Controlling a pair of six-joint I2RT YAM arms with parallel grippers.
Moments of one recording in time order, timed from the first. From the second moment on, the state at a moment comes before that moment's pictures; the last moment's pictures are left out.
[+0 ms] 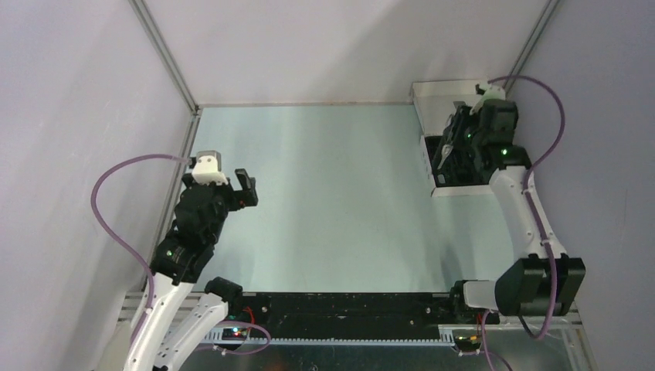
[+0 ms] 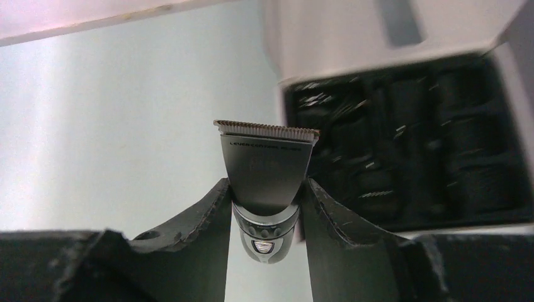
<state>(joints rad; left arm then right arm) -0.38 0.60 0.84 -0.49 -0.30 -0.20 0.04 1.27 1.21 -0.40 -0.06 0.25</state>
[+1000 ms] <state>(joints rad) -0.34 0.61 0.67 -0.31 -0.60 -0.09 -0.22 1.90 1.65 -0.57 -0.03 -0.42</state>
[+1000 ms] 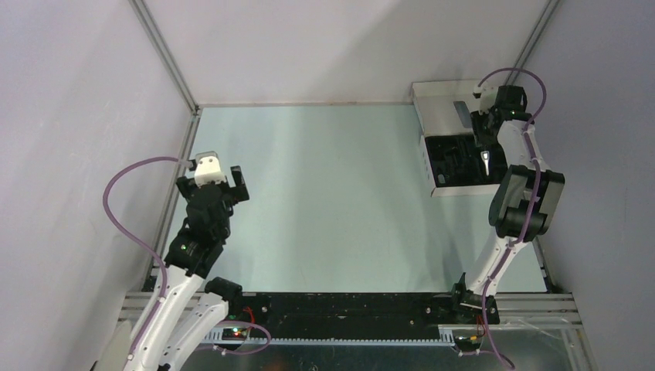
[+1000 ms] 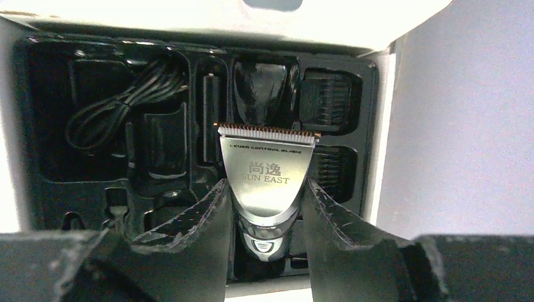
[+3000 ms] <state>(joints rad) -0.27 0.67 0.67 -0.30 -0.57 -0.09 -0.26 2.03 1.76 -0.64 -0.02 -0.24</state>
